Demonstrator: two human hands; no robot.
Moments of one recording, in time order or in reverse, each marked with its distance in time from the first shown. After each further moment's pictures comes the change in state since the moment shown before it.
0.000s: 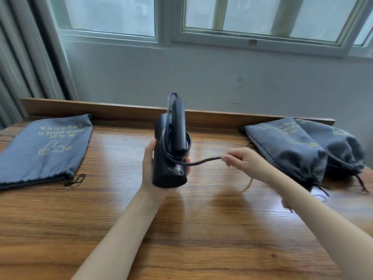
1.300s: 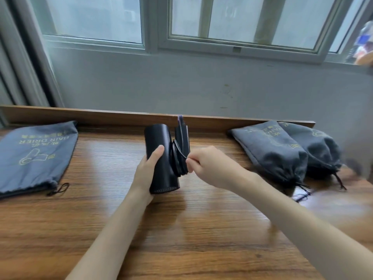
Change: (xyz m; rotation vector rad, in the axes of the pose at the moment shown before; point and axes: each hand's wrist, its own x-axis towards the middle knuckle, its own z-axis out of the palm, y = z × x) left_hand 0.008 -0.004 0.002 0.638 0.446 0.089; right_hand -0.008 -0.088 0.014 -0.354 -0.022 -0.054
